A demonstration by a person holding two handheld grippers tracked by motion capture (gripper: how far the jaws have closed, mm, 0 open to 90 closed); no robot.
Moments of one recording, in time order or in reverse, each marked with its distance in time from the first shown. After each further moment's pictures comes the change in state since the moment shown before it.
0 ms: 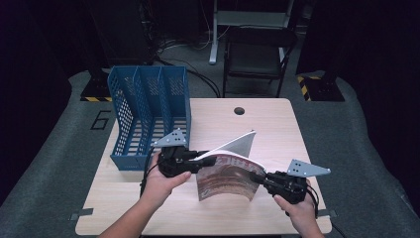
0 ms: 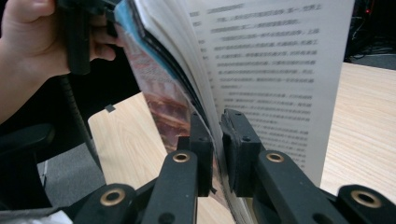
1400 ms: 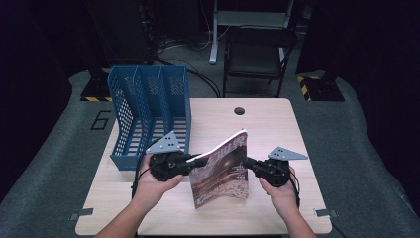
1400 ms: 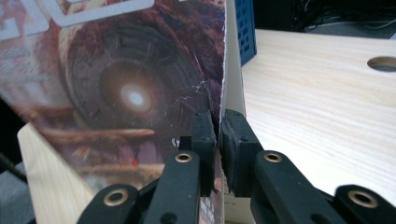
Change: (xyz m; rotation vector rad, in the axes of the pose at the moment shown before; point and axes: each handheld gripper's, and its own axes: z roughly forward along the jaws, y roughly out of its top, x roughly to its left) left arm -0.005 -0.001 -0.024 0.014 0.056 0.102; right arm -0.031 -0.004 0.054 0.058 -0.172 0.092
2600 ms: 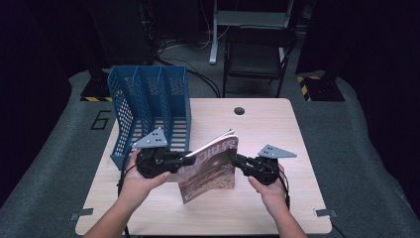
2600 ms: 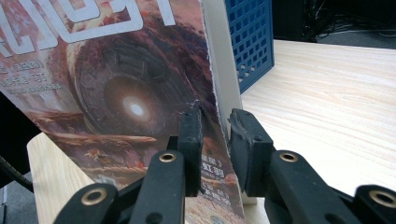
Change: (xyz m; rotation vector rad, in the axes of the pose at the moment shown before) left arm 0.012 0.004 -0.021 0.074 0.023 -0.042; right arm 0.014 0.004 0.021 -0.015 0.037 -0.003
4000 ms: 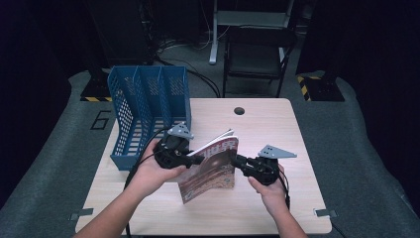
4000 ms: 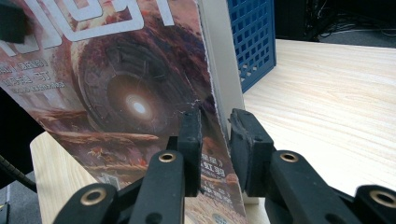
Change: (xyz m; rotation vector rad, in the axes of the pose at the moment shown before) left arm -0.007 0.031 0.036 0.317 0.094 0.029; right arm 0.000 0.000 0.000 0.000 0.006 0.002
